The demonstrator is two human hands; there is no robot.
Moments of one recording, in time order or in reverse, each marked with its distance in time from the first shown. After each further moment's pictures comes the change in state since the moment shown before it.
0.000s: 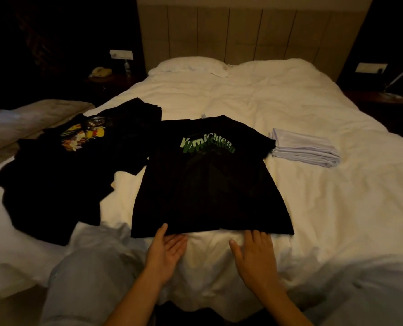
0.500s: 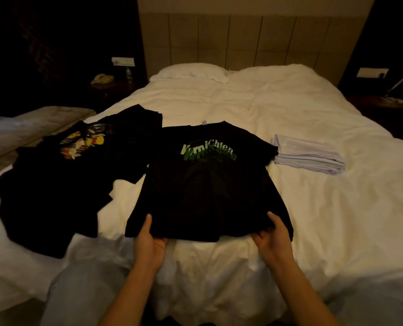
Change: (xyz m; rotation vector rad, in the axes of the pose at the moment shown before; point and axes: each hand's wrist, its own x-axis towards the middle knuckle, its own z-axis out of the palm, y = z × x) left_hand 0.037 0.036 0.009 -0.299 -0.137 0.276; right_hand 0.077 0.003 -0.037 1.924 0.069 0.721
